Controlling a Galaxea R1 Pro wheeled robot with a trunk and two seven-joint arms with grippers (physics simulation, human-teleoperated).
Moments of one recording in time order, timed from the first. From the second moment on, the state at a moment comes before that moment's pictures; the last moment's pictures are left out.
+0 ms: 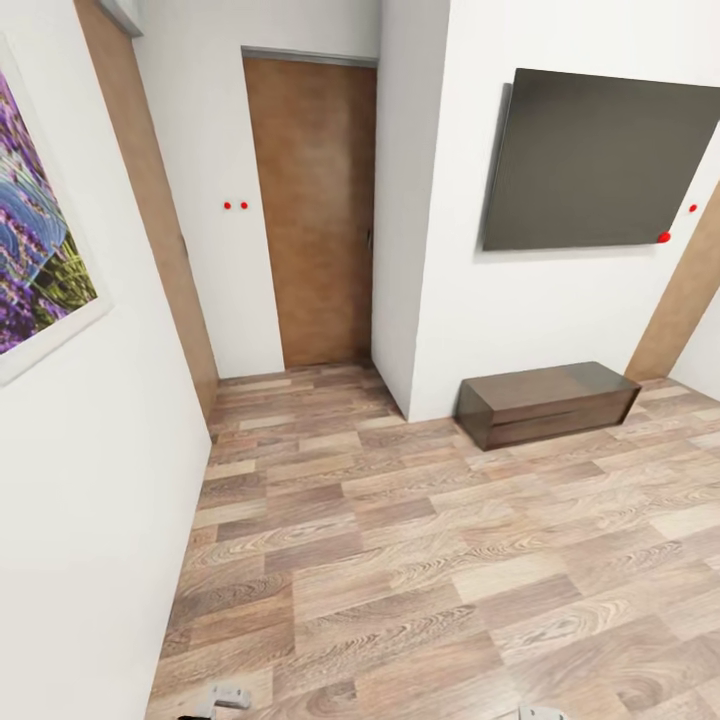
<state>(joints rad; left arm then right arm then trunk) -0.46 0.07 -0.28 -0.13 0.20 0.12 -0.12 -0.38 -0.02 -0.08 -0.26 -0.05 0.29 -0.16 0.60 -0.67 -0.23</state>
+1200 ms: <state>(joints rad) -0.46 0.07 -0.29 -0.14 0.20 0.12 -0.12 -0.38 -0.02 -0.09 -0.26 -0.06 0.29 -0.15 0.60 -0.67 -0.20</state>
